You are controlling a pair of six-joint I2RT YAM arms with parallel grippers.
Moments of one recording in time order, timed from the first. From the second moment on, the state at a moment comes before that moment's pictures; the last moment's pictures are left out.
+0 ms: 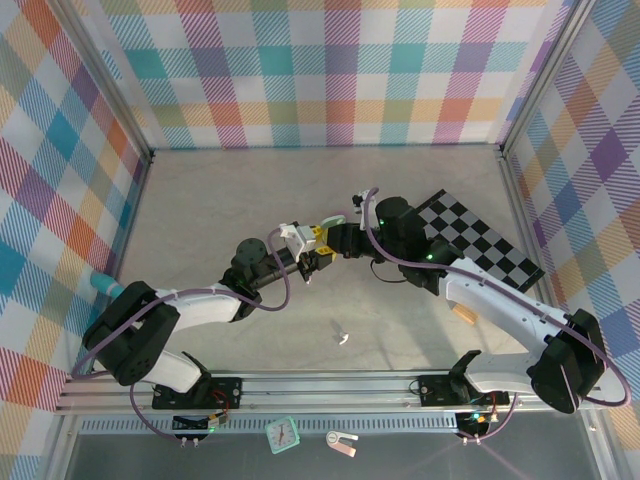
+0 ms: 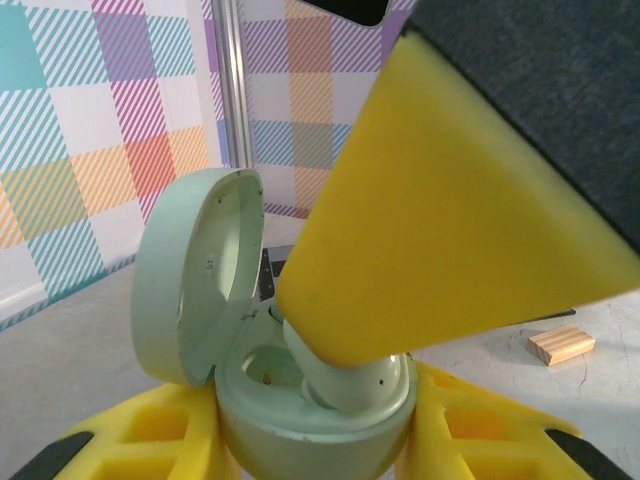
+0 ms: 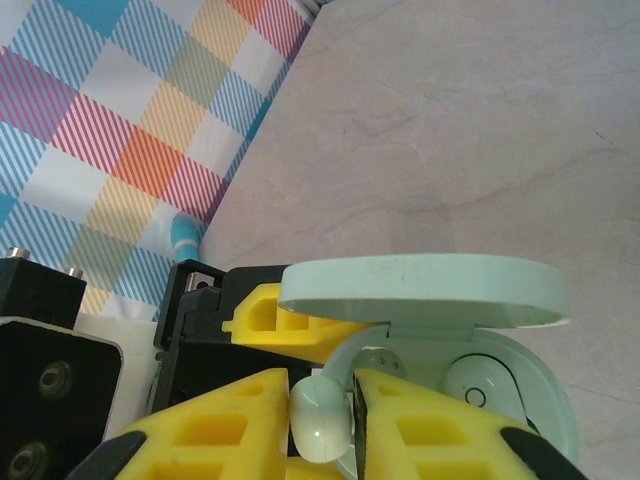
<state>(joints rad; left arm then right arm) -0.67 1.45 0.53 0.97 0.41 0.03 0.73 1.25 0.97 -0.17 -0.26 0.65</state>
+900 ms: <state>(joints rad) -0.67 1.39 0.51 0.94 0.42 0.10 0.73 1.09 0.96 -0.22 -0.22 0.58</state>
